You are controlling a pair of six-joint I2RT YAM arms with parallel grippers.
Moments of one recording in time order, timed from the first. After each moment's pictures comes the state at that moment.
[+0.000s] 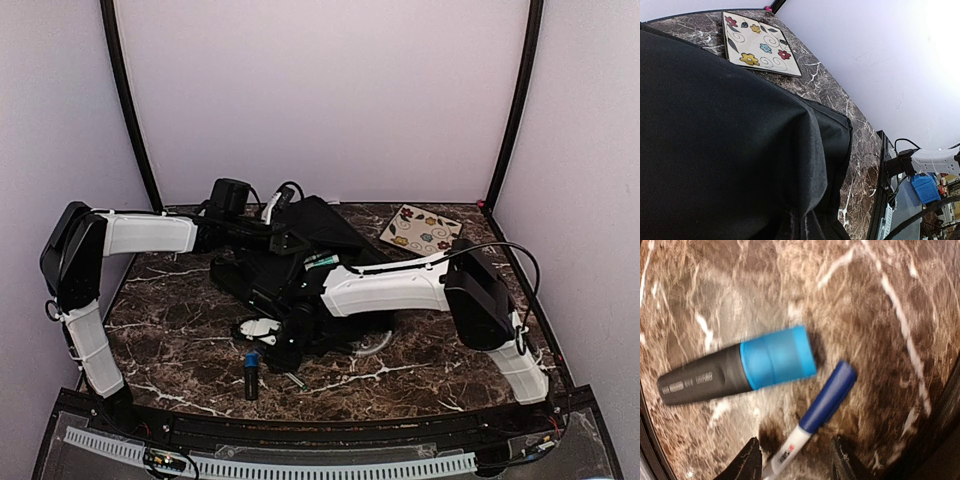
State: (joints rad) left arm -0.55 1.83 1.25 0.05 0.73 -0.38; right arm 1.20 2.30 1.83 -0.75 -0.14 -0.19
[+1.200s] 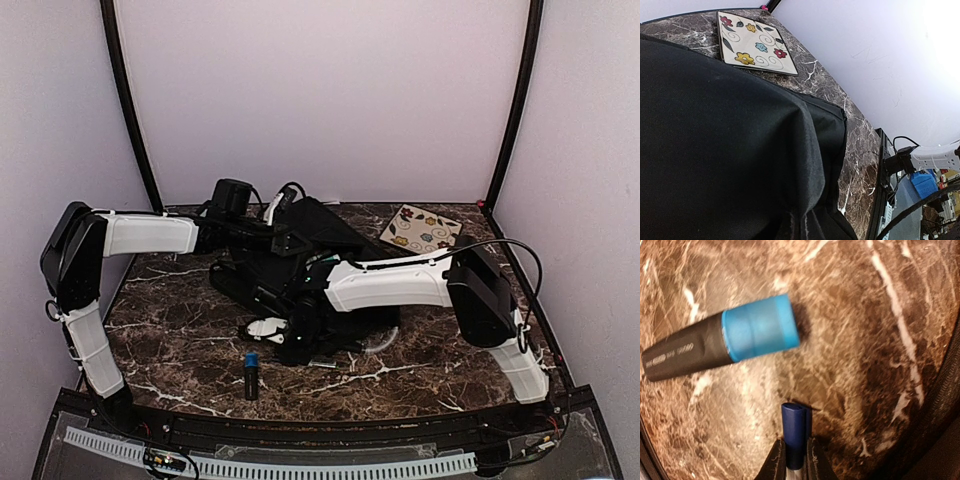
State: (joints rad) left arm -0.55 1.83 1.25 0.05 0.73 -0.37; right arm 1.18 2.30 1.84 -0.82 -0.13 -0.25
